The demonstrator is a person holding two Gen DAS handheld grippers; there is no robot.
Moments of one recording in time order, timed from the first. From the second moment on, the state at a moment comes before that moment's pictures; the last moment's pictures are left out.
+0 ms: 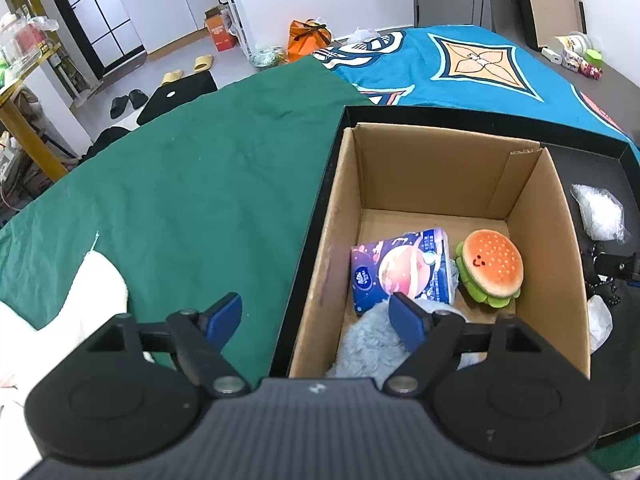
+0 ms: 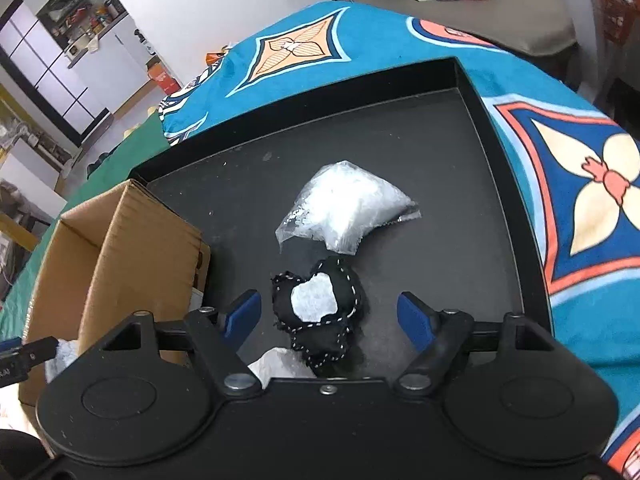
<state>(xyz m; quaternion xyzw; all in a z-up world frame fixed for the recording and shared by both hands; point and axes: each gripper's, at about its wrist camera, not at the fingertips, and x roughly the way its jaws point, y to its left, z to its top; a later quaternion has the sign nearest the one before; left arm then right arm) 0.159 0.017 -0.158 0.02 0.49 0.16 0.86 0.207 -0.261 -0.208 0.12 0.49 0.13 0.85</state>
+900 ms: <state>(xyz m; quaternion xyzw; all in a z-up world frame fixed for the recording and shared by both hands) 0.138 0.028 -0.139 0.01 0.50 0.13 0.86 0.178 -0.272 -0.176 0.10 0.48 0.11 0.87</state>
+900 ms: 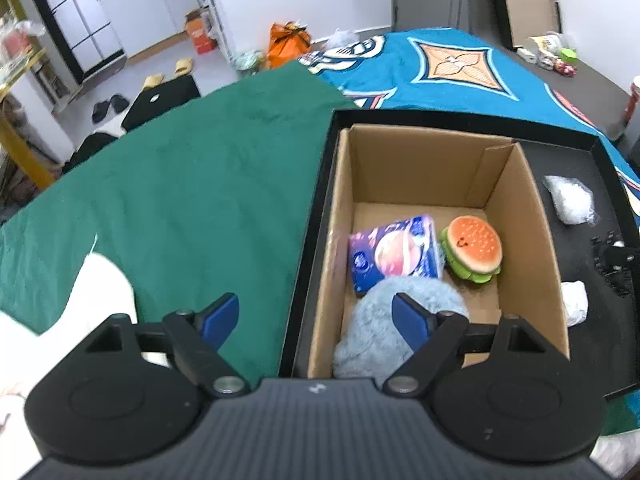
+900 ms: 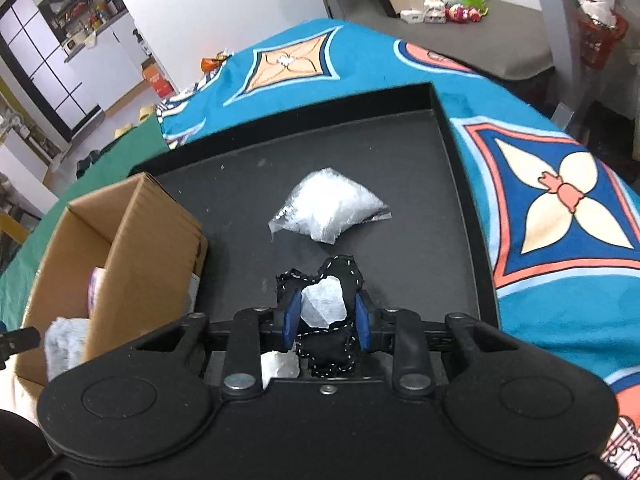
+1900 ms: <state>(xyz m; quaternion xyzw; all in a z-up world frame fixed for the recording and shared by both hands) 0.122 0.043 -0.142 -0.04 0.47 0.08 0.88 0.128 -0.216 -0.112 0.08 0.43 0.12 0.89</state>
